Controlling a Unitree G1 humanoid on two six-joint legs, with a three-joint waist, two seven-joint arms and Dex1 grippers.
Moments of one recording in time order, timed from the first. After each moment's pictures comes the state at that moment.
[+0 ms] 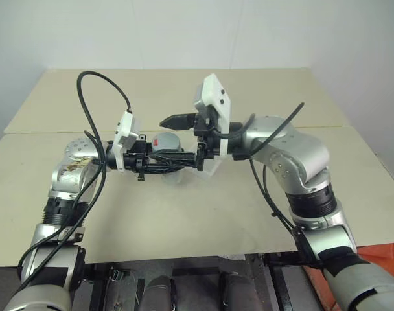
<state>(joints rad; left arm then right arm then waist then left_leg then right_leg) -0.70 0.61 -0.02 0.22 -0.49 0.29 -1.43 -0.96 -0.31 0.23 -0.17 0.52 0.80 0.82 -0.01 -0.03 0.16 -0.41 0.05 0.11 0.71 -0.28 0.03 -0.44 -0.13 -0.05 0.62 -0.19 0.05</state>
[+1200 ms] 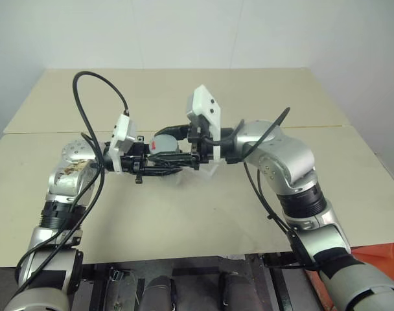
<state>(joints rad) -0.65 0.62 -0.01 0.14 -0.54 0.27 -1.48 -0.95 -0.29 0.26 -0.10 0.47 0.68 1.00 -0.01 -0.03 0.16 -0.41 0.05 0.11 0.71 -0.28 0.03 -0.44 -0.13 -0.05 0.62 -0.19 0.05</state>
